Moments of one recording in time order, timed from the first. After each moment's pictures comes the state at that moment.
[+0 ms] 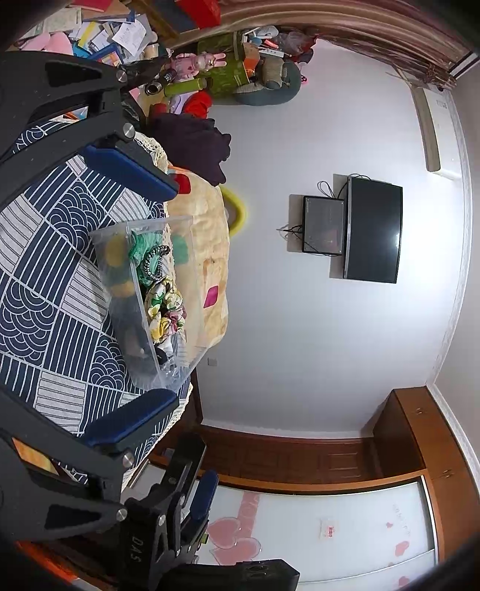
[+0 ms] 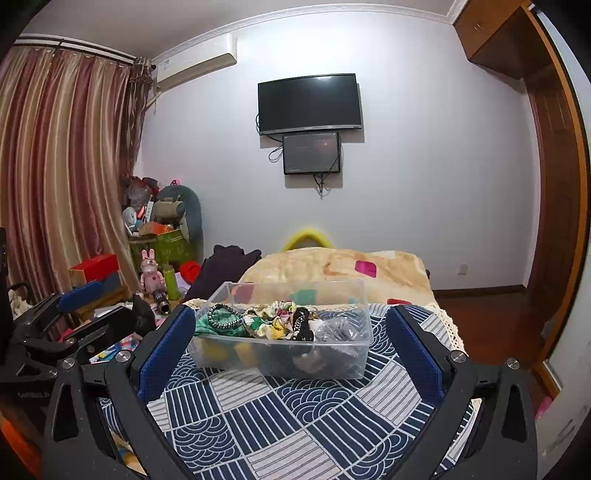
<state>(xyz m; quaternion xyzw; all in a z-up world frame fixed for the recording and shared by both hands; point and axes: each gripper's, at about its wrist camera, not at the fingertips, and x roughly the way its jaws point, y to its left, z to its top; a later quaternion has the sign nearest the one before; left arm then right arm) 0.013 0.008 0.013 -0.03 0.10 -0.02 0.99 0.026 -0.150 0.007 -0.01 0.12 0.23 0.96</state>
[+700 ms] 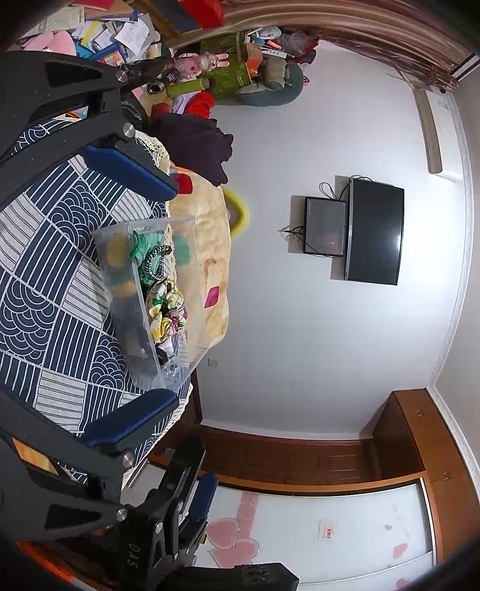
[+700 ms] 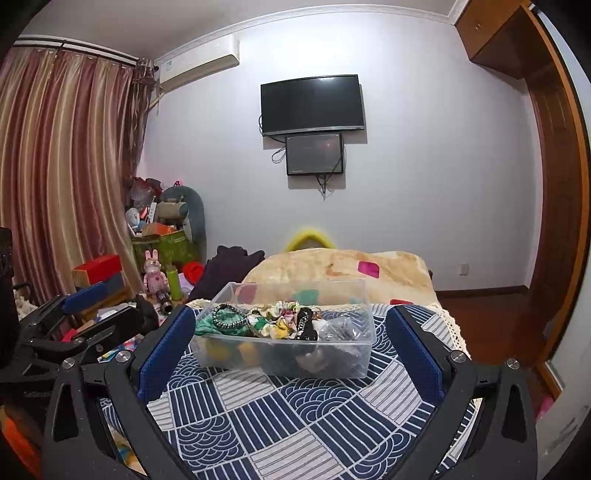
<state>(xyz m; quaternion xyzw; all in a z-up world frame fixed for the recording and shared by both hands) 0.013 0.008 0.012 -0.04 0.10 -0.02 0.99 0.022 -0.150 0.009 -0.01 0.12 0.24 0.96</state>
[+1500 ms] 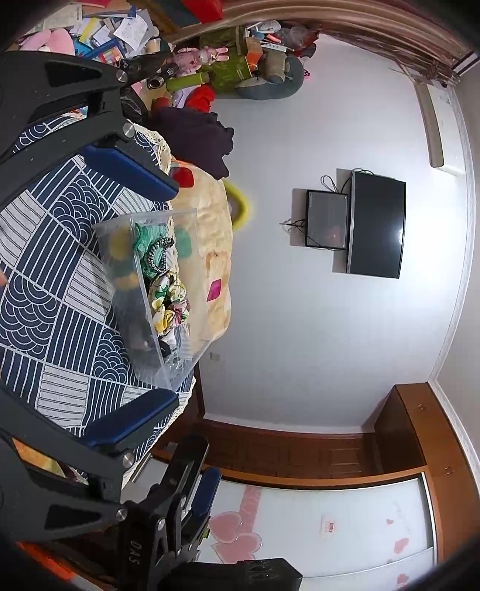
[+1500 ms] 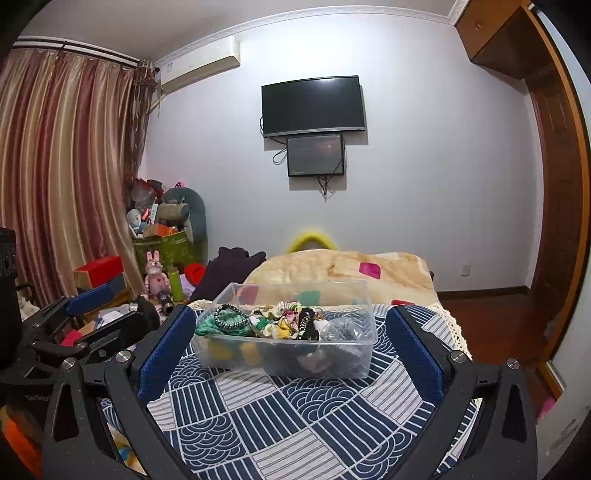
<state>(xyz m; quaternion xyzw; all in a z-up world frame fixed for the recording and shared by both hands) 0.013 0.004 0.011 -0.03 0.11 -0.04 0.99 0.019 -0.149 0.009 0.00 0.12 0.24 0.96</state>
